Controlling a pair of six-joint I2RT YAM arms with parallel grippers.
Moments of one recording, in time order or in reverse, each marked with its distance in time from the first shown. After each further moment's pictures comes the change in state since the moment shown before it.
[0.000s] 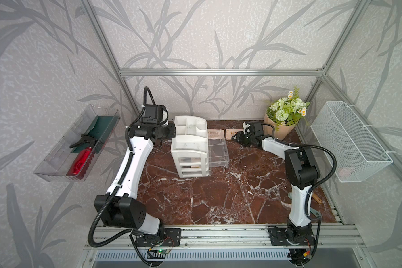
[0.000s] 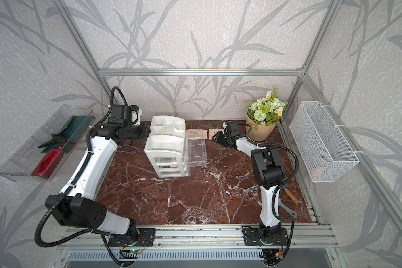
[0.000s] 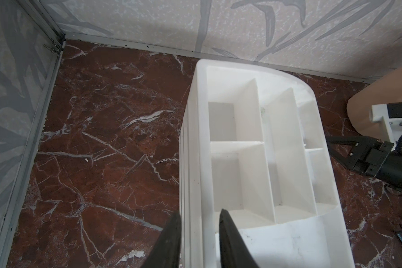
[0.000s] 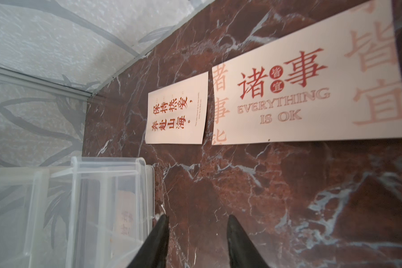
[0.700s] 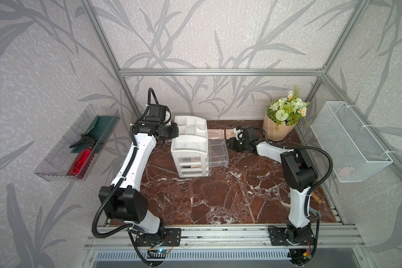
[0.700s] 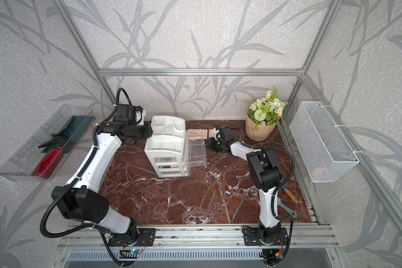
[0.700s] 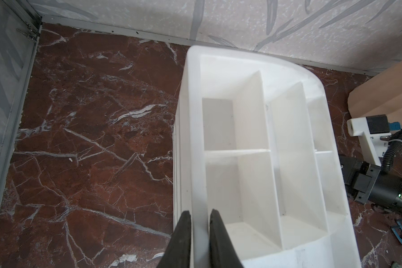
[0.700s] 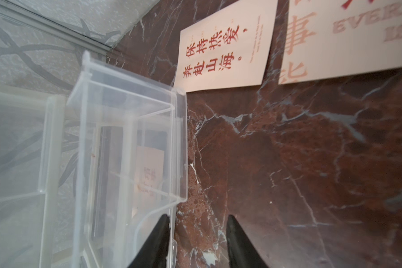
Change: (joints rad) left arm -0.007 0.052 0.004 0.006 0.016 -0.015; right arm 0.110 -0.020 -0.068 0.045 -0.095 0.005
